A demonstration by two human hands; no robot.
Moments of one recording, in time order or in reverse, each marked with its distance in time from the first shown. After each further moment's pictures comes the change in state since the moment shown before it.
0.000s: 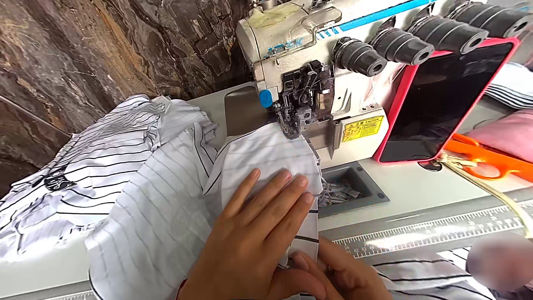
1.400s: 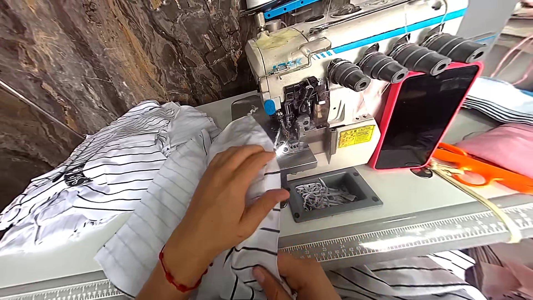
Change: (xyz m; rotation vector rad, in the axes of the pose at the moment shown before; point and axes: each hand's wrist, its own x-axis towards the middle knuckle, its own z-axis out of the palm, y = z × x) left_hand 0.032 -0.033 -0.031 -0.069 0.003 -0.211; right_hand 0.002 0.004 0.023 -0.240 -0.225 -0.015
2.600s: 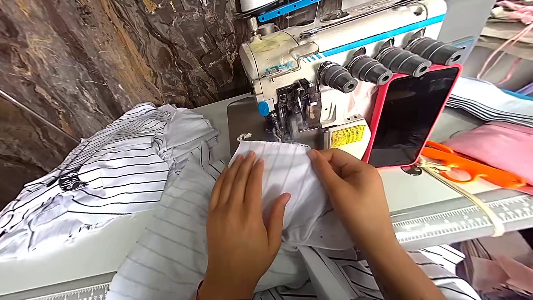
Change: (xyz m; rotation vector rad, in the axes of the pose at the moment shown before) left_hand -0.025 0.044 0.042 0.307 0.230 -0.241; right_hand 0.070 0.012 -0.079 -0.385 0.659 0.017
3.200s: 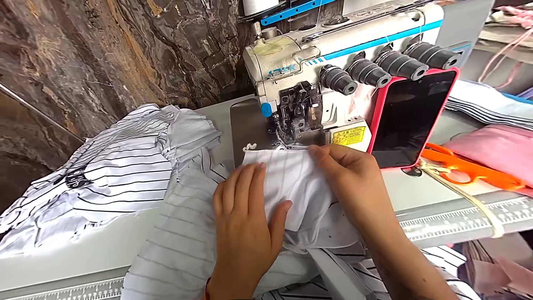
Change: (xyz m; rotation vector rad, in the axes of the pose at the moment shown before) left_hand -0.015 -0.002 0.014 -0.010 0.080 -0.001; right_hand 0.015 -0.007 -0.004 0.053 -0.084 0.075
